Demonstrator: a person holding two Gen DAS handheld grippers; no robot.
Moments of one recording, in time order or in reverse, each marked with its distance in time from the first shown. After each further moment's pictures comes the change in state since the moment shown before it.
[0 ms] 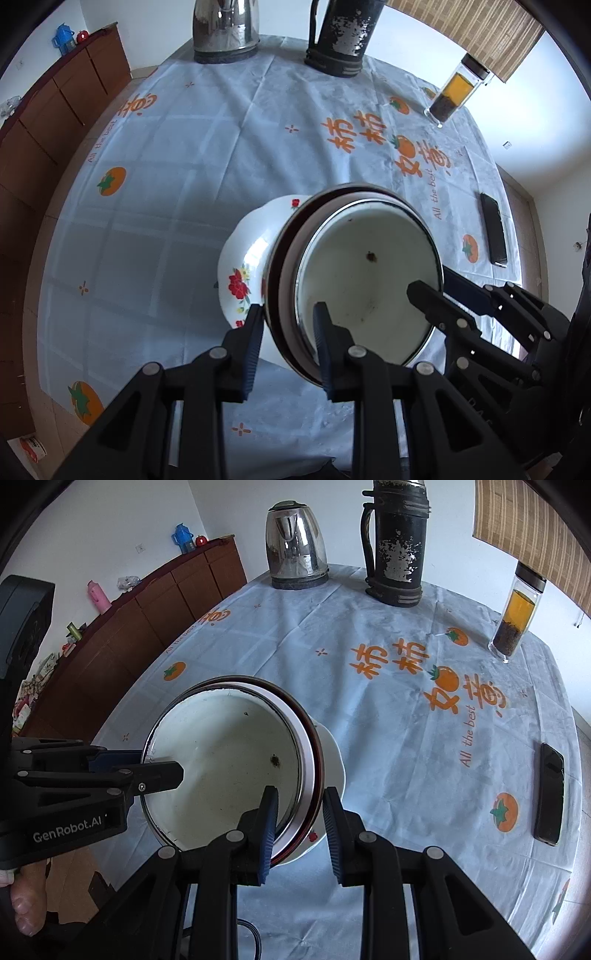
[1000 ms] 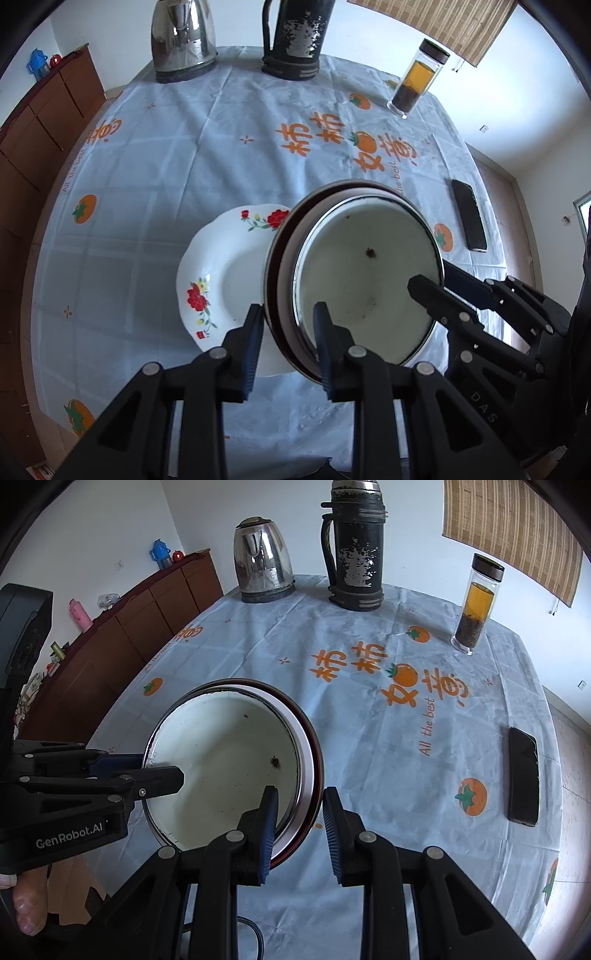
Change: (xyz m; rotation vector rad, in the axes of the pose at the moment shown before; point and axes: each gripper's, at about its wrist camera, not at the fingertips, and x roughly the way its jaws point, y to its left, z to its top) left arm -0.008 -0.038 0.001 0.095 -0.024 -0.047; right arm -0.029 -0.027 -0.013 0.064 -0.044 -0.068
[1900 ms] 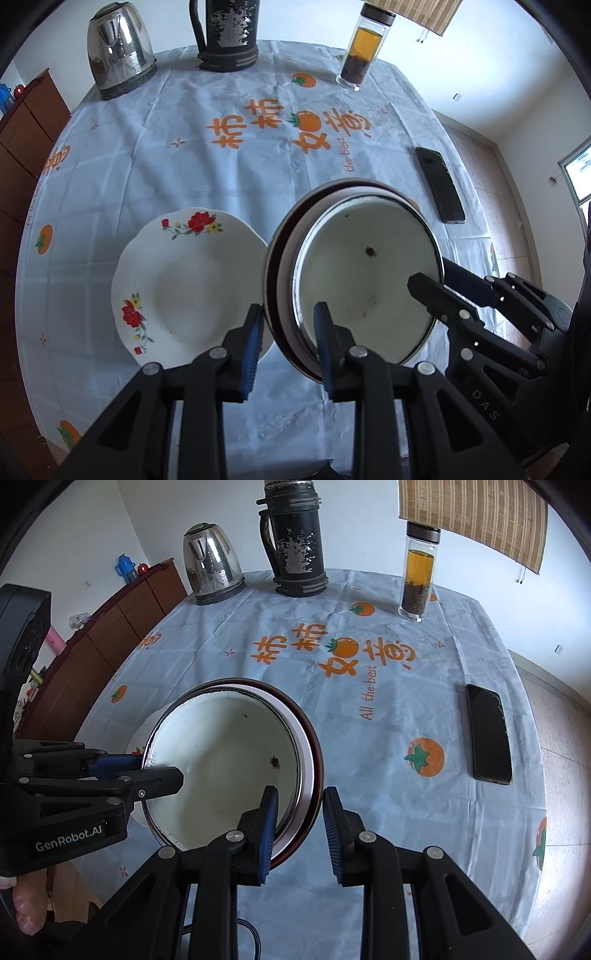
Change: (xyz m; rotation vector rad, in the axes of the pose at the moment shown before) left arm 0.021 -0.067 0.003 0.132 0.041 -0.039; right arm -0.015 -0.059 -0.033 0.114 0.008 -0.067
